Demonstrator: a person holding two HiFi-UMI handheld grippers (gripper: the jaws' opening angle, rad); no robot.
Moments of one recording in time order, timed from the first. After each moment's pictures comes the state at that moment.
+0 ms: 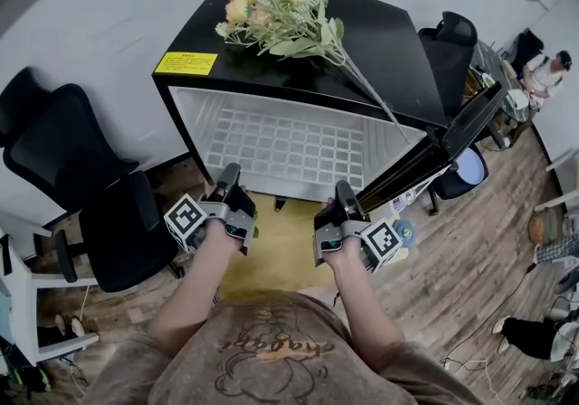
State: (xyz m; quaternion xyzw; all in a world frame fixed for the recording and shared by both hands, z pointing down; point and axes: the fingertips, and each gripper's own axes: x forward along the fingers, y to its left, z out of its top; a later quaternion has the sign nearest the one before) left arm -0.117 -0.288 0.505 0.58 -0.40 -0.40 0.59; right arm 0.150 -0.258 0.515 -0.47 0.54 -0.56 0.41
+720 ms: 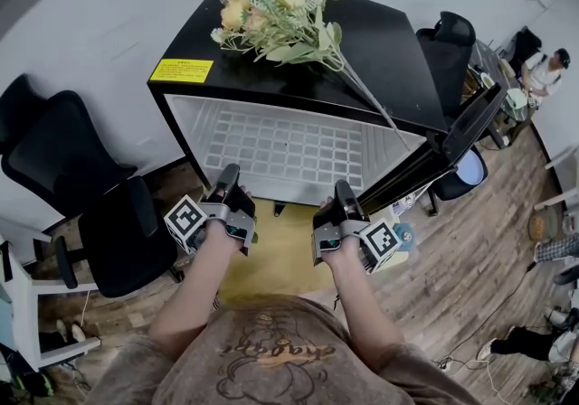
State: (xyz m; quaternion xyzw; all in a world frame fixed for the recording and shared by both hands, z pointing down) left arm -0.115 -0.299 0.505 0.58 -0.40 -0.40 0.59; right arm 0.152 -0.268 0.515 -0.48 0.53 -0.56 0.42
